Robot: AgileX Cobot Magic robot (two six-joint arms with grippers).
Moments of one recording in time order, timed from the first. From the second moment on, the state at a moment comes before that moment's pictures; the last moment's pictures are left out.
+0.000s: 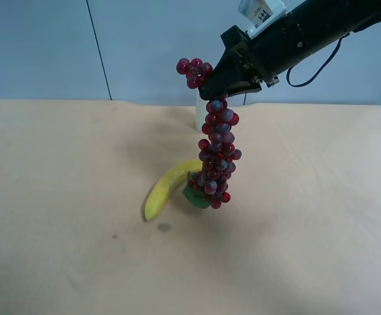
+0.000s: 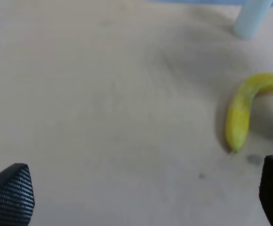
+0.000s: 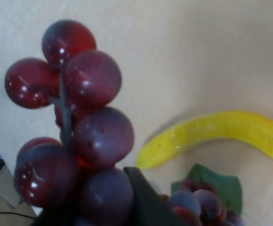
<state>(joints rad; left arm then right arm) 0.08 0.00 -0.51 -0.29 1.00 0.10 0.26 1.70 -1.30 0.98 1.04 -0.70</state>
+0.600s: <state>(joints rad) 0.08 0.43 -0.51 -0.71 0.89 0.42 0.26 1.70 -1.30 0.99 1.05 -0.70</state>
